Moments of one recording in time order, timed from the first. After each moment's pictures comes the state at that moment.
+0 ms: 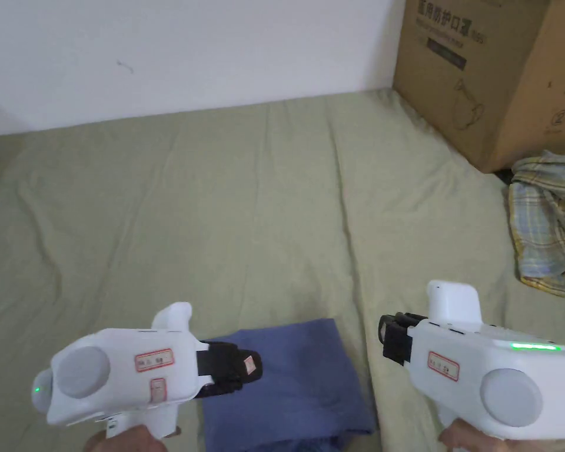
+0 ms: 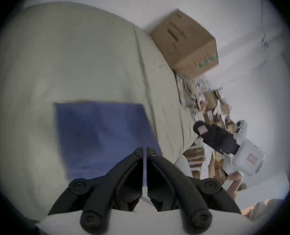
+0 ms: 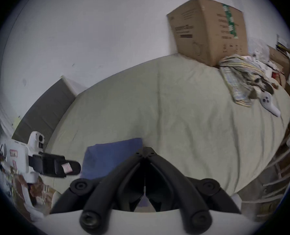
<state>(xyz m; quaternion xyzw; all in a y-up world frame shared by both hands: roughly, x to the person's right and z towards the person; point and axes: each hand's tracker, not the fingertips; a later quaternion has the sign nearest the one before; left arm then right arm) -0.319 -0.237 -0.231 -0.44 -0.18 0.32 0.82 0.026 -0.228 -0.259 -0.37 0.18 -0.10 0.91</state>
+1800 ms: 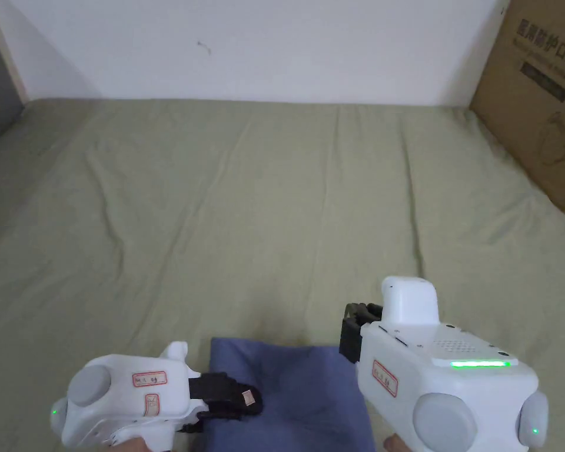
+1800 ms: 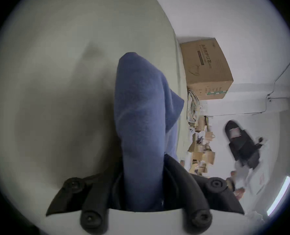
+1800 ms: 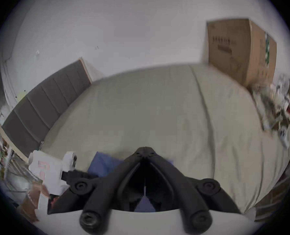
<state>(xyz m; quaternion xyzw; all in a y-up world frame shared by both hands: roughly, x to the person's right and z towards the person) -0.432 -0.328 -0.237 -0.48 -0.14 0.46 0.74 -0.126 -0.198 -0.267 -0.28 0.21 -0.02 0.94</state>
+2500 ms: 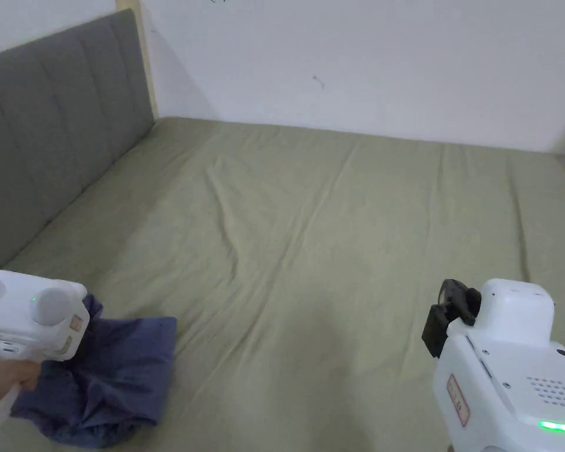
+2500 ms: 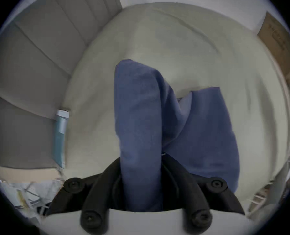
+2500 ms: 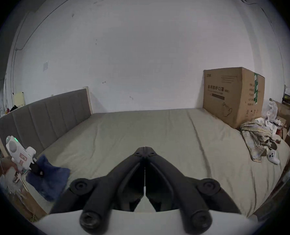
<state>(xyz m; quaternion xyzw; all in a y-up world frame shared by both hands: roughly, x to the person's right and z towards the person) -0.643 -0.261 -0.170 -0.58 0.24 0.03 0.77 -0.191 -0.174 -0.224 -0.14 0.18 -0.01 0.97</state>
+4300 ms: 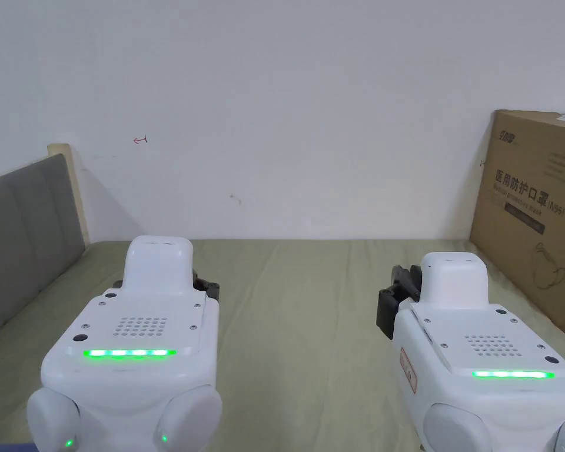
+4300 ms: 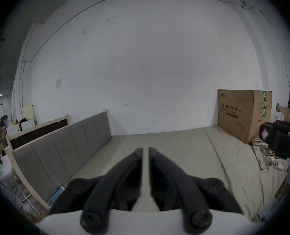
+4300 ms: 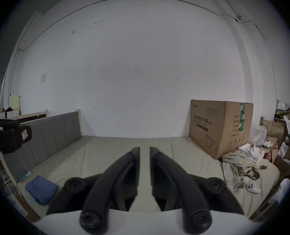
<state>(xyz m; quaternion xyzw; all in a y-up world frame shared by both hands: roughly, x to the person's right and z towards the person) -0.297 -0.035 -0.144 -0.07 0.22 -0.04 0.97 -0.096 -0.060 -0.225 -0.03 0.15 0.00 0.99</state>
